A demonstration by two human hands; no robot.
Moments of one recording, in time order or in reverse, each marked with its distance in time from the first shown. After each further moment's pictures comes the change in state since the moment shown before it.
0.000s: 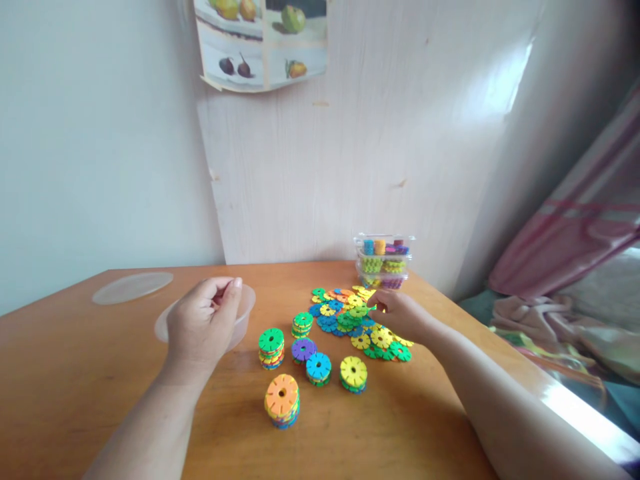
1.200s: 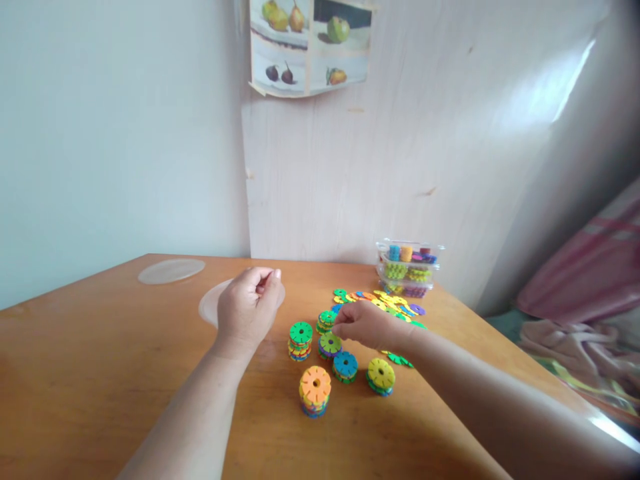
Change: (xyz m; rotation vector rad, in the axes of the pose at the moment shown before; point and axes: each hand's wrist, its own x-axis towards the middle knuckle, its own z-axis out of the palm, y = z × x) left_hand 0.000 -0.006 0.005 -0.027 -0.007 0.030; right_hand 0.019 -0.118 0.029 0.295 -0.364 -0.031
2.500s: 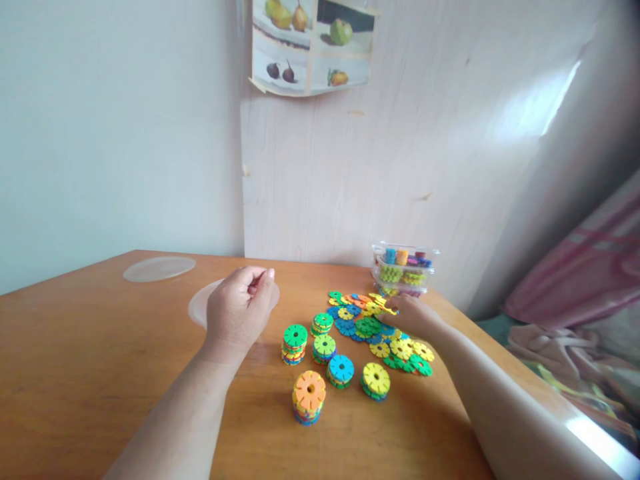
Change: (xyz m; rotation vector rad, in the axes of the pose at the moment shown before) left_hand 0.000 -0.005 0.002 -0.028 0.023 0.012; right_hand -0.003 0.112 -0.058 -0.539 0.307 0.144
